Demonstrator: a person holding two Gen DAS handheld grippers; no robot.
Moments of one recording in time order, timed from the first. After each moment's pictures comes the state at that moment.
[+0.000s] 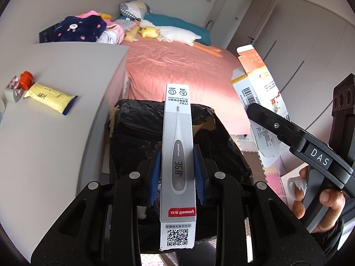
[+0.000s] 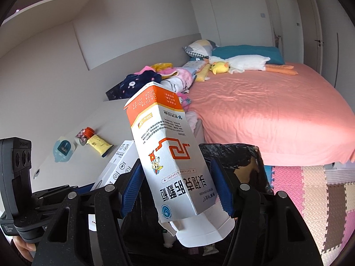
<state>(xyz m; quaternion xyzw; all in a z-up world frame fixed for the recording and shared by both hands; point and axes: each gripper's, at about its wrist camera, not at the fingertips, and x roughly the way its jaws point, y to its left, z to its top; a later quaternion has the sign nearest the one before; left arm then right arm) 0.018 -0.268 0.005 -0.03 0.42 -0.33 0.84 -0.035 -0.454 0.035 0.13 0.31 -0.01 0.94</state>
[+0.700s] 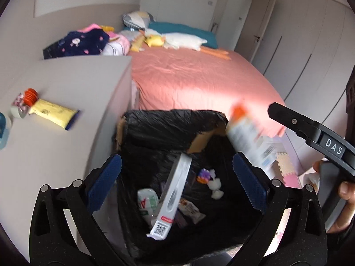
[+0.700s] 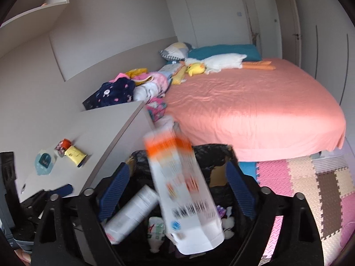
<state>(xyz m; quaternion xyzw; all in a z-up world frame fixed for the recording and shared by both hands) 0.017 -0.286 0.003 0.01 0.39 -0.29 0.88 -0.039 -0.483 0.031 0.14 0.30 -0.08 0.94</state>
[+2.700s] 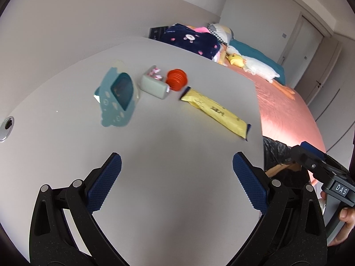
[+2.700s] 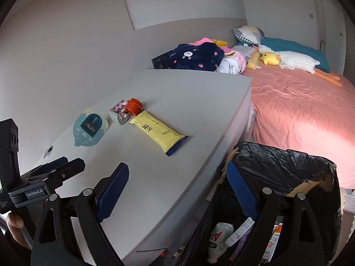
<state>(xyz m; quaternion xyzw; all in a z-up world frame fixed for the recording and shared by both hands) 0.081 -0.047 -0.015 -0.09 0.40 -0.09 0.91 0.081 -0.285 0.000 0.07 0.37 0.12 0.92</state>
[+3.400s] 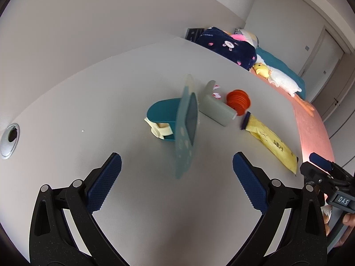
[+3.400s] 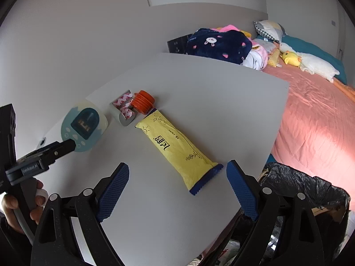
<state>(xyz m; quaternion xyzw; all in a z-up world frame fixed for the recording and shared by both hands) 0.138 0.026 -0.035 -0.12 0.41 -0.03 0.90 0.164 -0.233 -0.023 0.02 0.42 0.15 0.90</state>
